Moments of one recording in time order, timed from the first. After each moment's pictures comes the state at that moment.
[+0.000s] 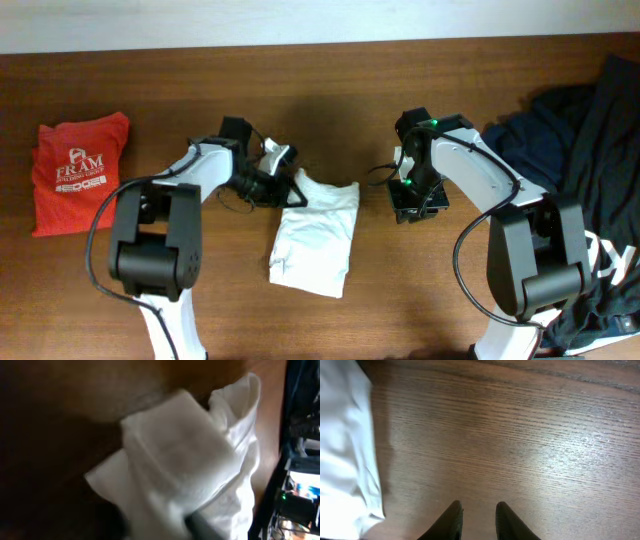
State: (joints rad) left arm -0.18 2.12 1.32 -0.73 0.78 0.18; right arm 0.24 1.94 1.38 -1.18 -0.18 0.14
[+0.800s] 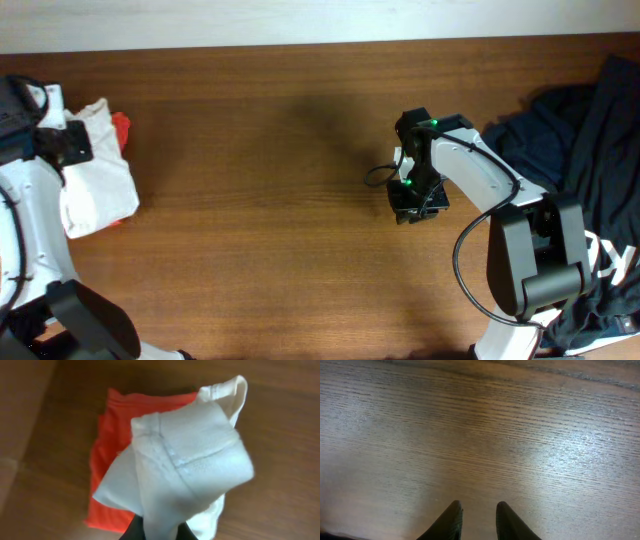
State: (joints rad) left arm 0.44 1.71 1.54 -0.75 -0.07 0.23; right arm 0.24 1.94 1.38 -1.19 -0.18 0.14
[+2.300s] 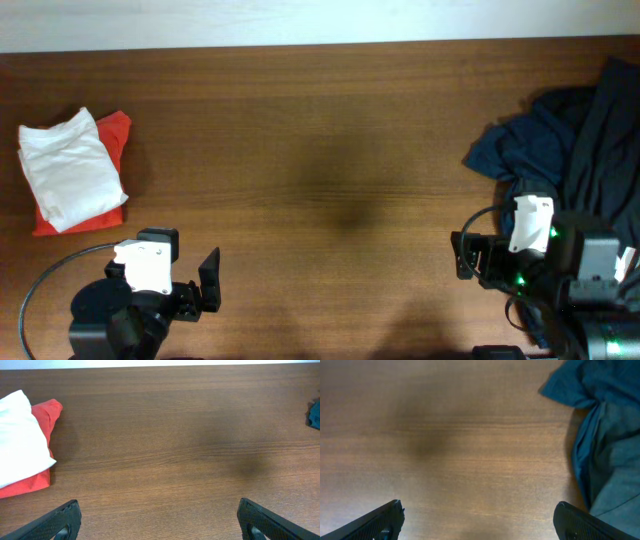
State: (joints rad) left arm -0.03 0.46 0.88 -0.98 0.12 -0.01; right arm -0.04 0.71 0.99 -1.12 -0.21 0.08
